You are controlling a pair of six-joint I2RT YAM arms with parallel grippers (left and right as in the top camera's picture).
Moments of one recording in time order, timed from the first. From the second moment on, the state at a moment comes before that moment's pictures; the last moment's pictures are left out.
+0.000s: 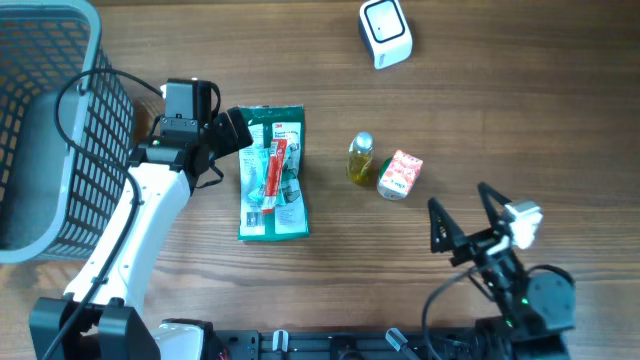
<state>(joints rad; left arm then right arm) -0.12 1.46 1.06 -0.60 -0.10 -0.45 0.14 0.04 0.20 -0.19 -0.25 0.28</state>
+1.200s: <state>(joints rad) -0.12 1.46 1.06 -0.60 -0.10 -0.45 0.14 1.55 1.25 -1.14 -0.34 0.29</state>
